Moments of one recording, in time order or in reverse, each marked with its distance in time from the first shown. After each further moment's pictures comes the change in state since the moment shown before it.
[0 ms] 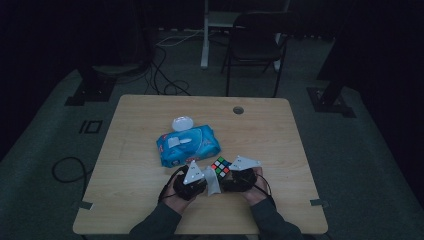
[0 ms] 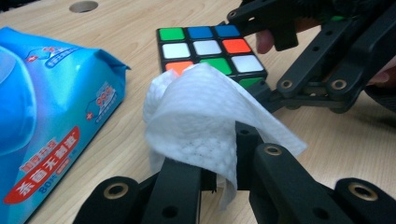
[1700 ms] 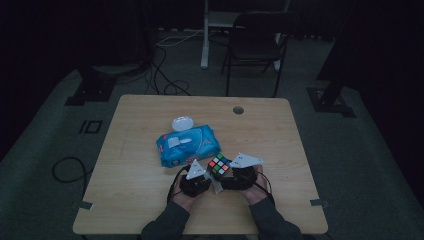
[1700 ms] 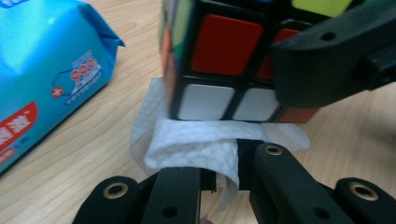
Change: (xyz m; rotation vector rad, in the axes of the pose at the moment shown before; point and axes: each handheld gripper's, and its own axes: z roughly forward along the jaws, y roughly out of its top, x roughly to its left) left arm 0.012 -0.024 0.042 -0.046 -0.041 -0.162; right arm 0.005 0.018 -0.013 -0.057 0.025 0.023
